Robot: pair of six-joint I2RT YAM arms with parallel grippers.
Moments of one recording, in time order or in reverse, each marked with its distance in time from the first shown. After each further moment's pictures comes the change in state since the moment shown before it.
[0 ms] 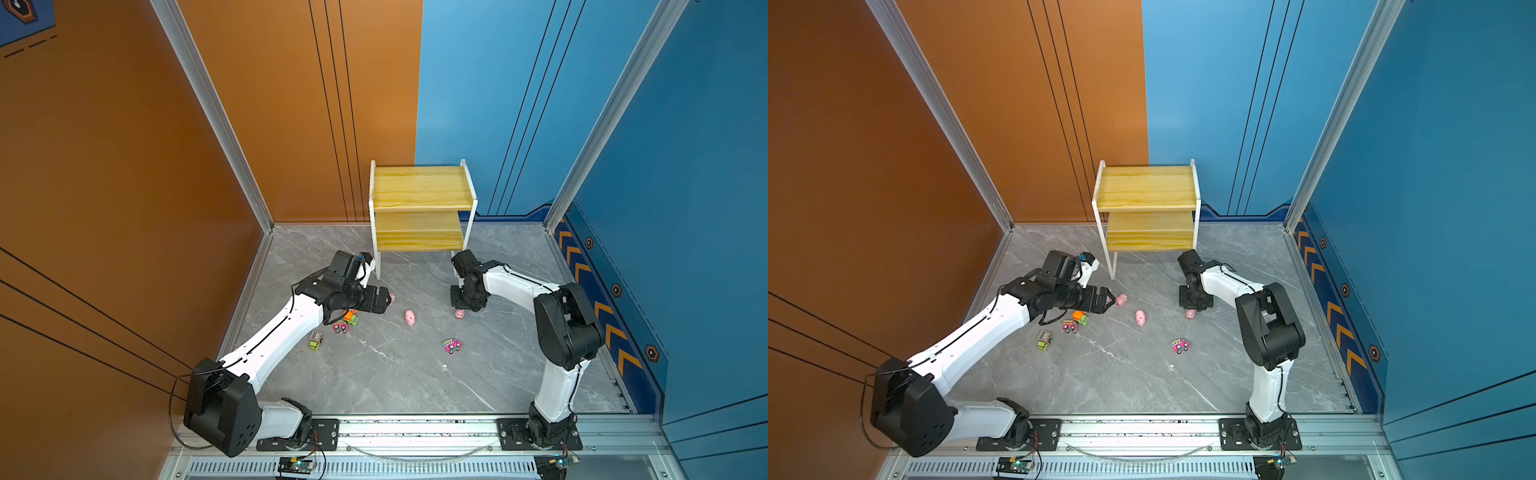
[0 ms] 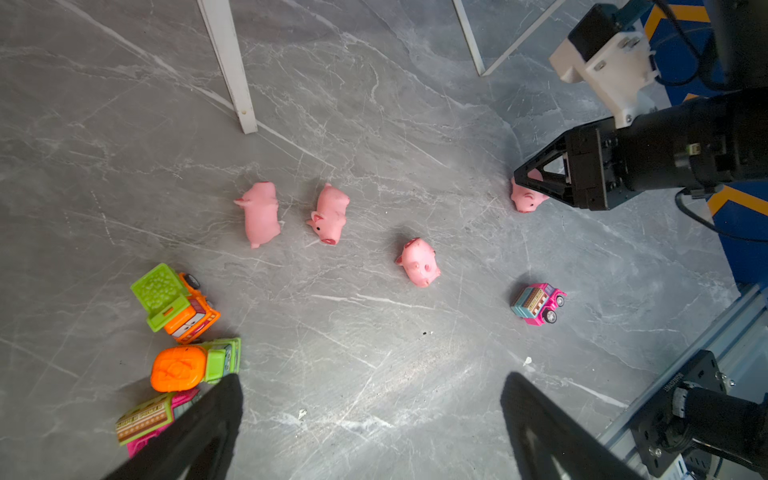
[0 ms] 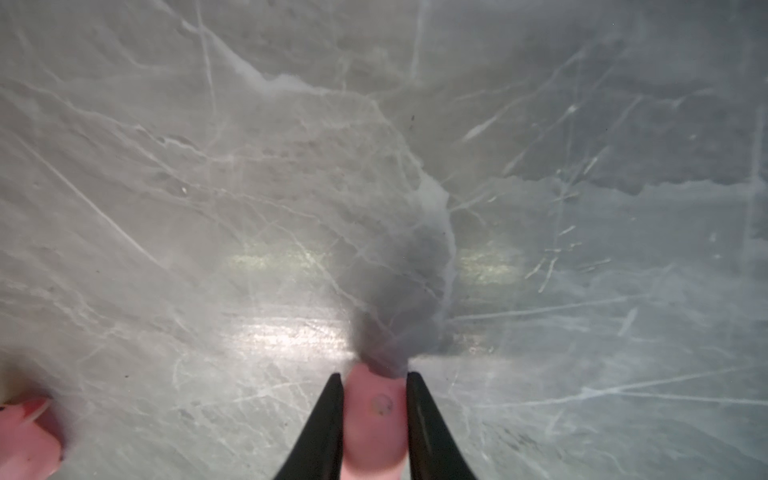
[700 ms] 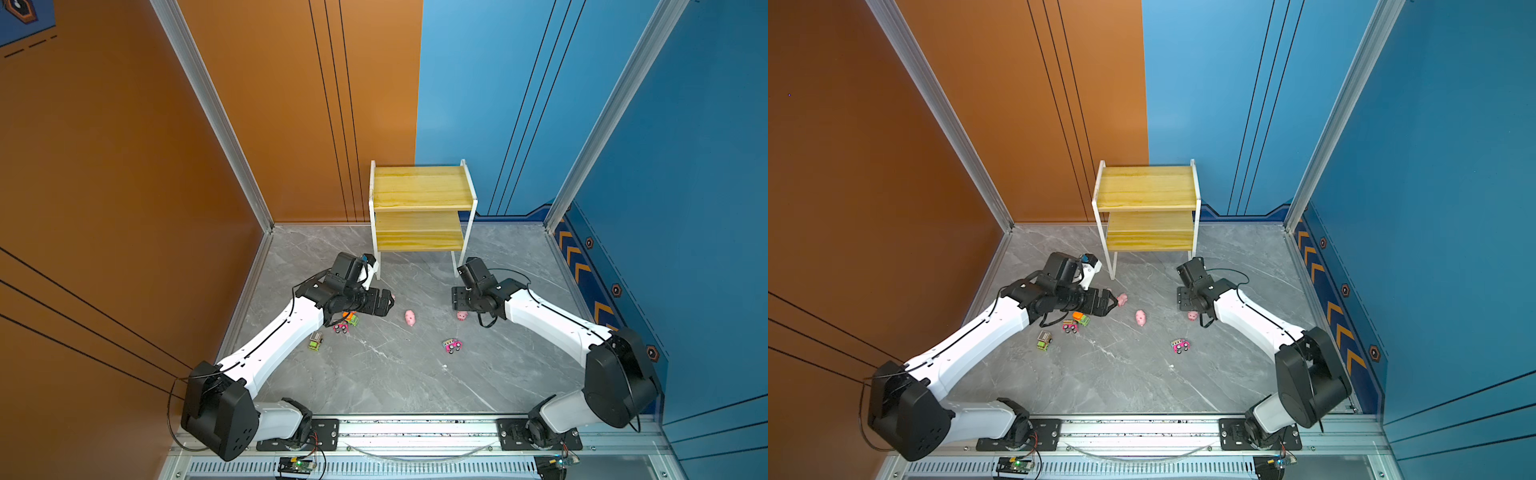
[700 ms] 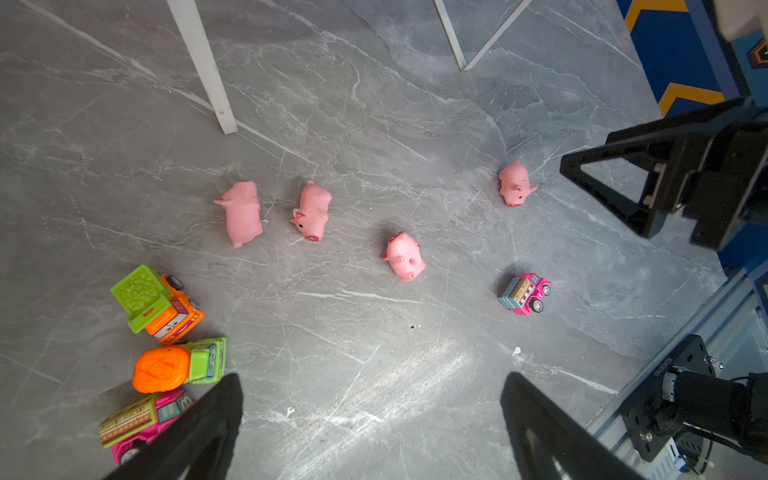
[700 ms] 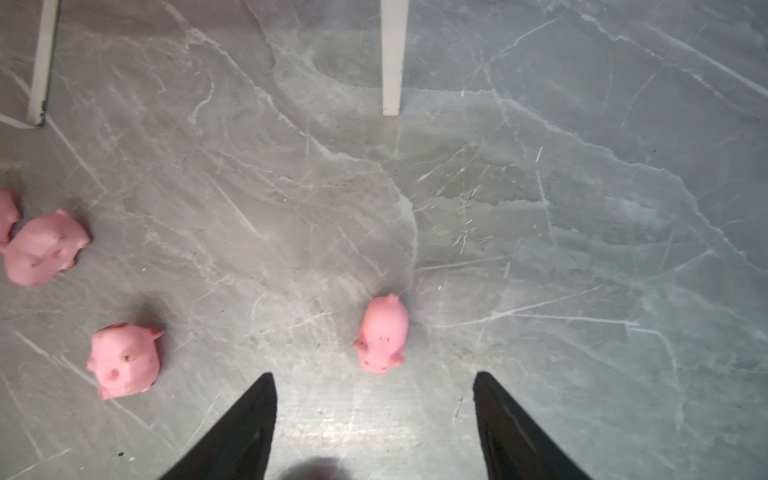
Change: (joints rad) left arm -0.042 -0.040 -0.010 0.000 -0.003 0.000; right arm 0.181 -0.424 -0.285 0.183 0.270 0.115
